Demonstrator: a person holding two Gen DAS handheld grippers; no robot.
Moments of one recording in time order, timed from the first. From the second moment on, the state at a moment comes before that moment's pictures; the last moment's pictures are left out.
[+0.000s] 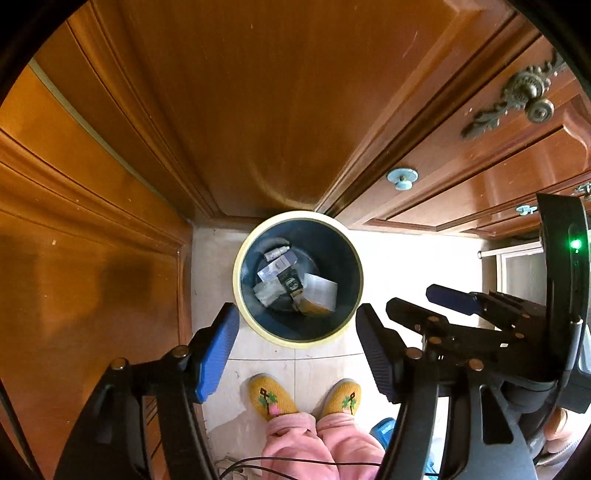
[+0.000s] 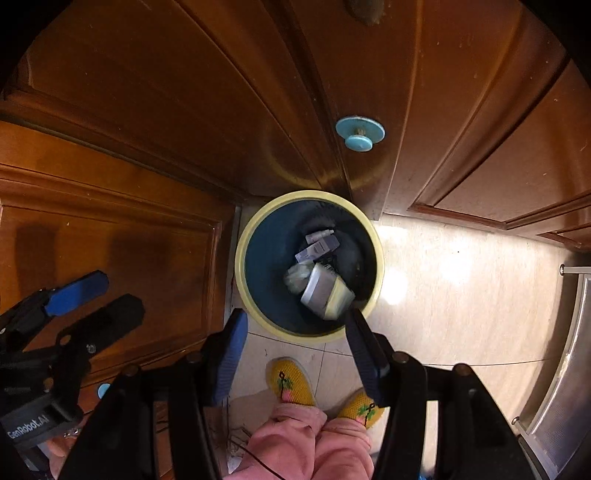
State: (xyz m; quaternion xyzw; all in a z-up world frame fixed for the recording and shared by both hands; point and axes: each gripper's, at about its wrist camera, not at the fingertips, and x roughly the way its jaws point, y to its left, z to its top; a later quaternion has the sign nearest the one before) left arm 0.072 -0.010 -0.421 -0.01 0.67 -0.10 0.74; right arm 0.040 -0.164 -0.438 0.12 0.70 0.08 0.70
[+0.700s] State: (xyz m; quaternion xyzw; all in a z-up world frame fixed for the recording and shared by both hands) left arm 0.041 -0.021 -0.261 0.00 0.64 -0.14 0.76; right arm 0.018 -0.197 -0.299 0.20 0.68 0.08 0.70
